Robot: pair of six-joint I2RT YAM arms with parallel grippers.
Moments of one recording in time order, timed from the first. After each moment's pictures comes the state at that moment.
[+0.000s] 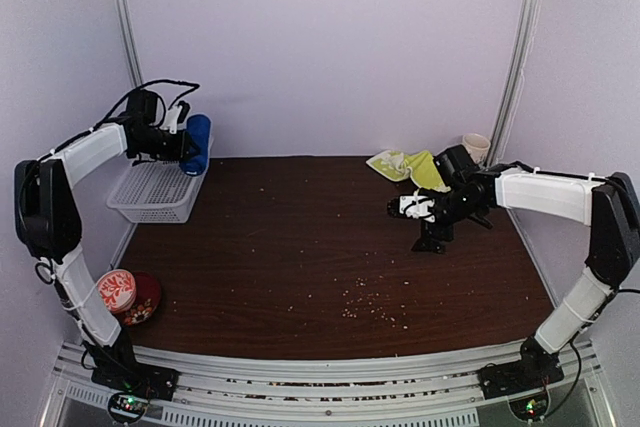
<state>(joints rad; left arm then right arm) -0.05 1.78 1.57 -0.50 0.35 0.03 0.44 1.59 1.11 -0.52 -0.20 -0.98</state>
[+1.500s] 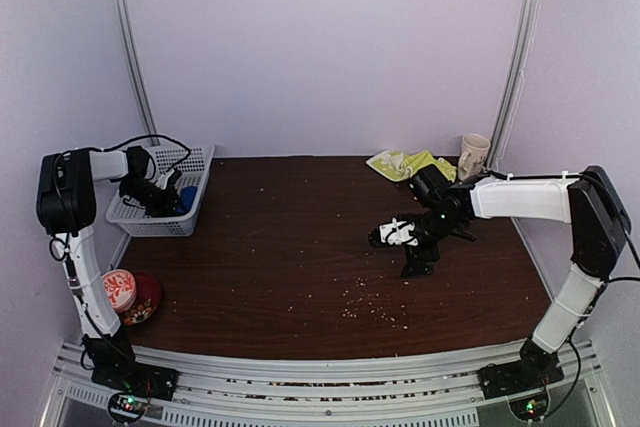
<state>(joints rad) 0.15 2.08 1.52 -0.75 0.56 0.20 0.56 1.70 1.11 -0.57 -0.20 -1.01</state>
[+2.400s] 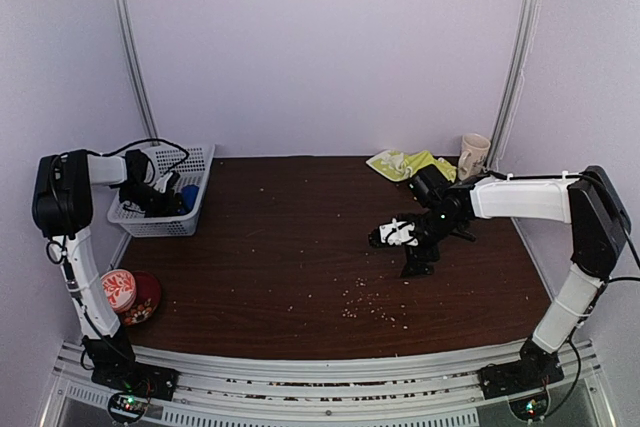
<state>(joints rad) 0.15 2.04 1.42 -0.63 0.53 0.16 0.56 1.70 1.11 -0.57 -0.19 -1.02</state>
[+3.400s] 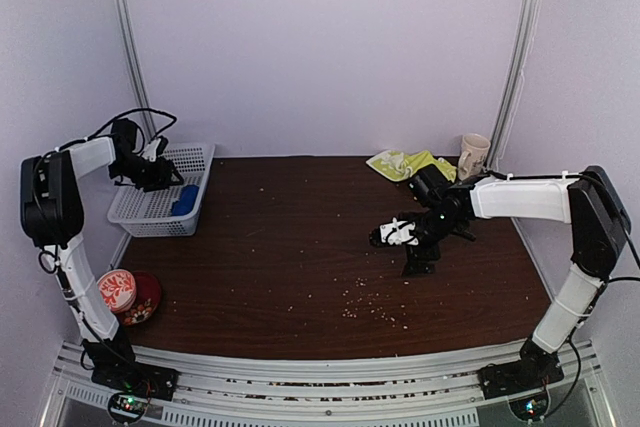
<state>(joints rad) 0.15 1.91 1.53 -0.64 0.48 0.06 0.56 1.70 1.11 -0.57 -0.15 -1.02</state>
